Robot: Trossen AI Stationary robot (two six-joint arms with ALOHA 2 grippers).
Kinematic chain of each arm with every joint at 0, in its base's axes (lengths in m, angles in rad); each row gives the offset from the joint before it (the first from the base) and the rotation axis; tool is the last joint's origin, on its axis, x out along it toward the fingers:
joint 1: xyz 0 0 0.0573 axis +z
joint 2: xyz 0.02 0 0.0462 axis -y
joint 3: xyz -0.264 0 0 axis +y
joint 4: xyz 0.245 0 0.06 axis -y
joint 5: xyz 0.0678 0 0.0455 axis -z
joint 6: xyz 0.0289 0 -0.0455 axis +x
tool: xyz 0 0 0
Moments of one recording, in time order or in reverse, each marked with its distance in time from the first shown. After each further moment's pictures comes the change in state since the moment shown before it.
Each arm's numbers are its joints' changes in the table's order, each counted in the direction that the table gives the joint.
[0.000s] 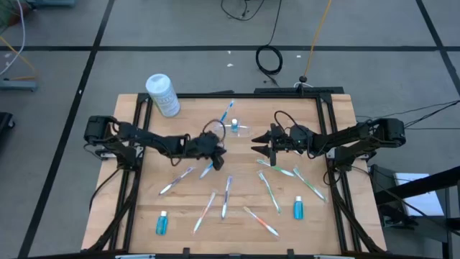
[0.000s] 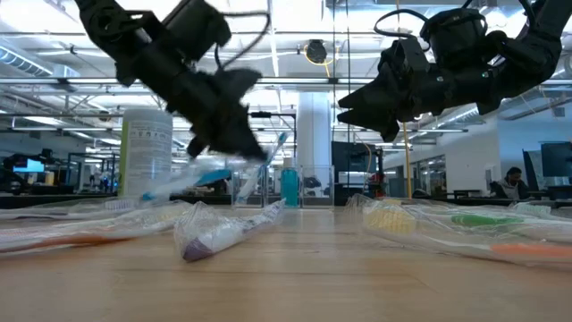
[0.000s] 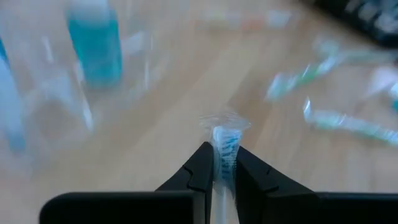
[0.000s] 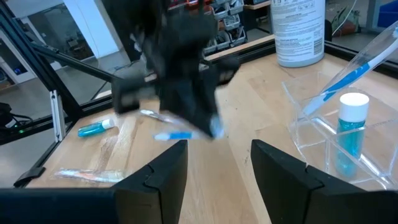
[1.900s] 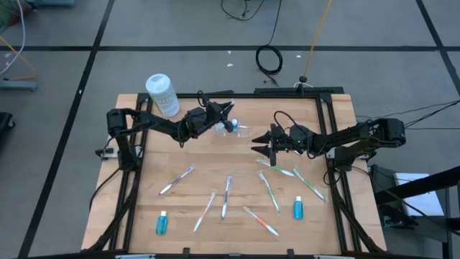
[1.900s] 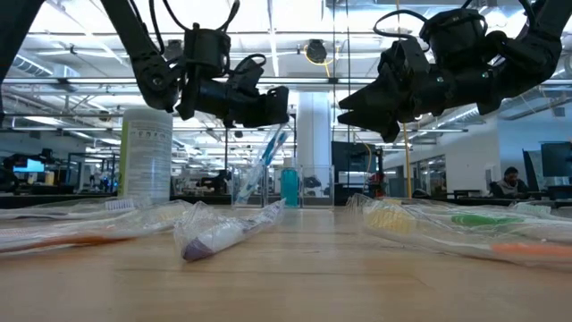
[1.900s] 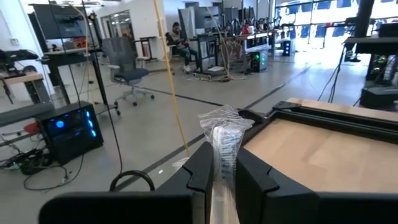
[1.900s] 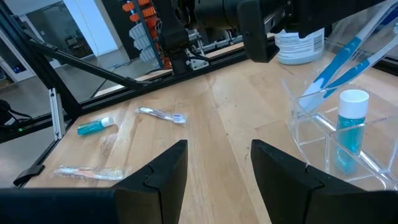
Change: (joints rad) left arm 0.288 -0.242 -0.064 0.775 -0.162 0.584; right arm 0.000 0.000 0.000 -0.009 -0.001 0.000
